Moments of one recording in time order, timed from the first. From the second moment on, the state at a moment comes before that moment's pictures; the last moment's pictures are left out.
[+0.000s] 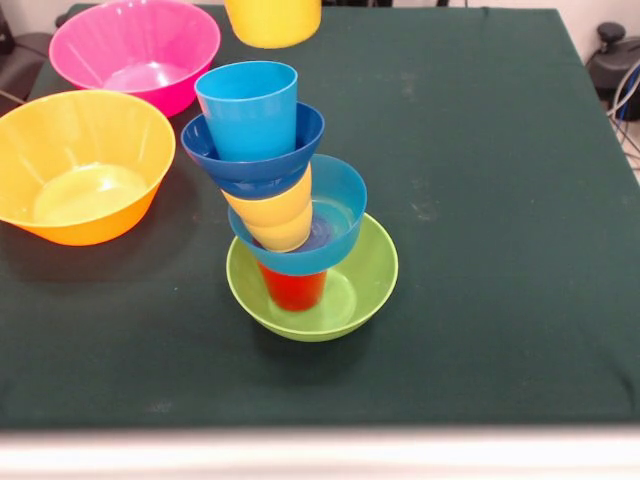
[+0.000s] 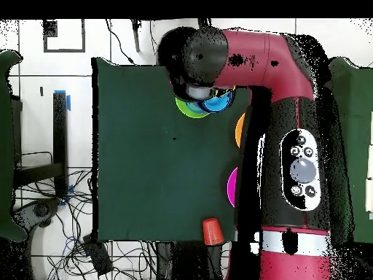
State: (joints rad) arm -0.36 -0.69 0.28 1.07 -0.26 1.17 1.79
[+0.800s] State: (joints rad) arm -0.36 -0.69 0.28 1.07 -0.27 1.17 1.79
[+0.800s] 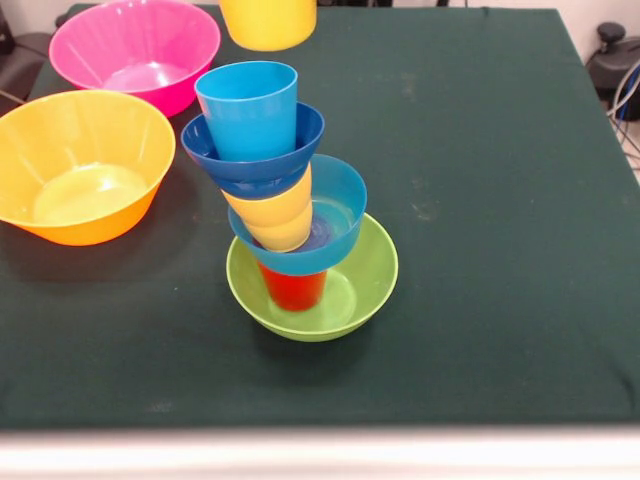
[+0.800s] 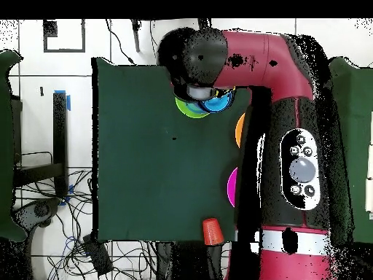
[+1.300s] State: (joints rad) arm -0.36 -0.69 0.28 1.07 -0.28 1.17 1.79
